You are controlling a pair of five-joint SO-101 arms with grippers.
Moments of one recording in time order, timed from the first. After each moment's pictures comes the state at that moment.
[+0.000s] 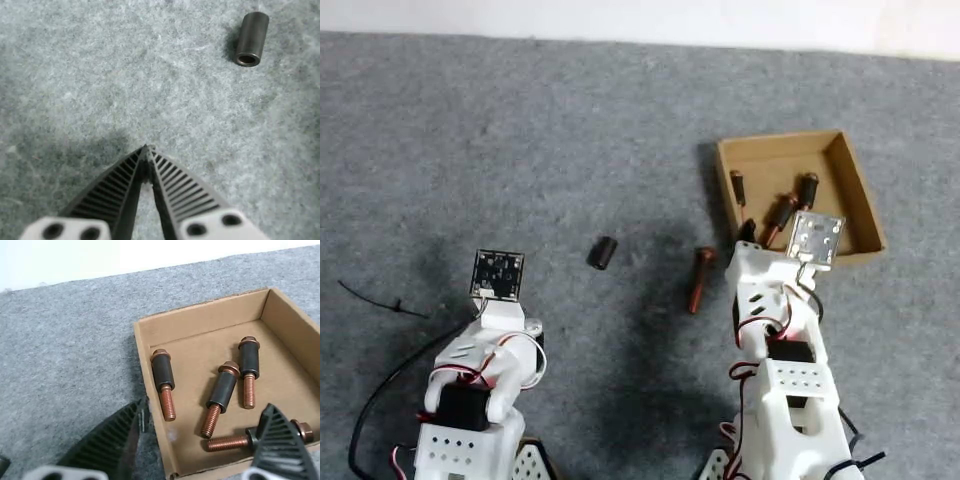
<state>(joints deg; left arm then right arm) 1.1 -103.1 96.0 66.9 8.0 -1.1 -51.0 84.8 -4.4 -5.7</state>
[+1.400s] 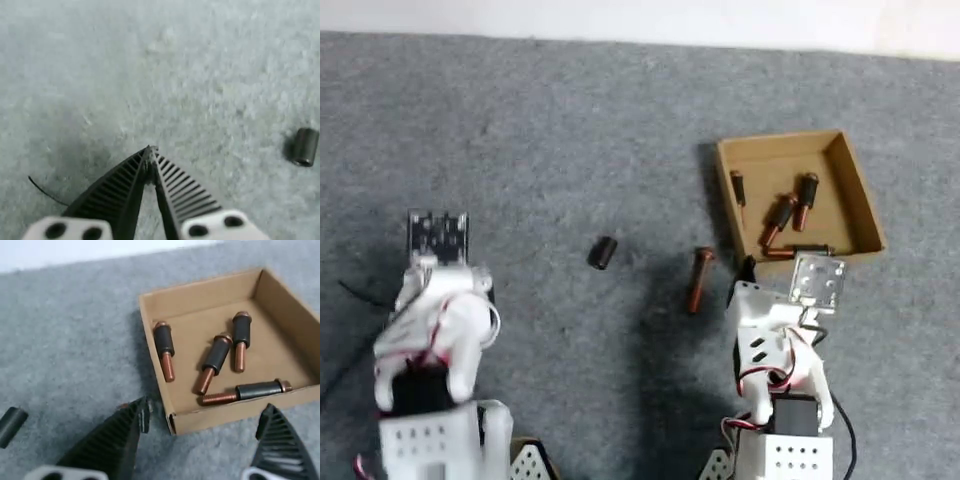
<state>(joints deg) -13.9 -77.9 68.9 56.6 -3.4 -1.2 -103.7 95.3 40.2 -3.9</state>
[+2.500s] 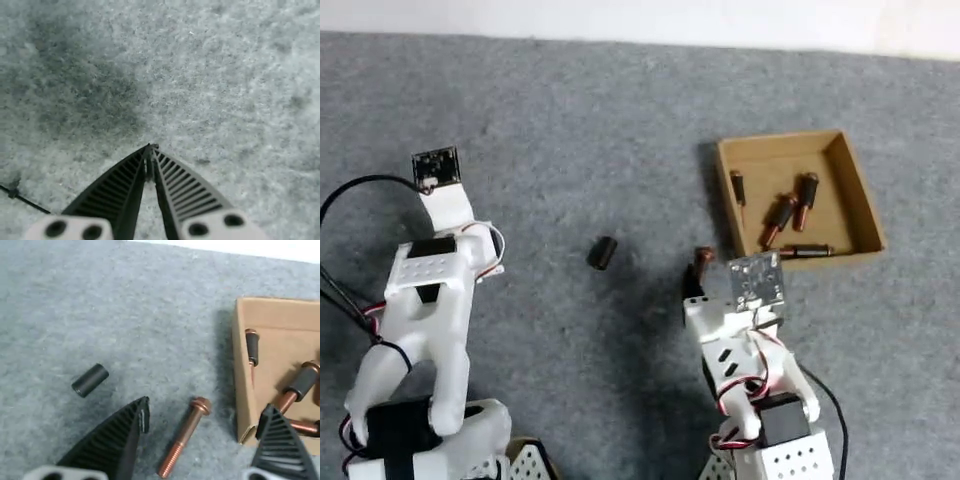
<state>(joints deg) -16.3 -17.0 50.7 37.8 11.6 -19.3 -102.8 90.6 44.5 1.0</state>
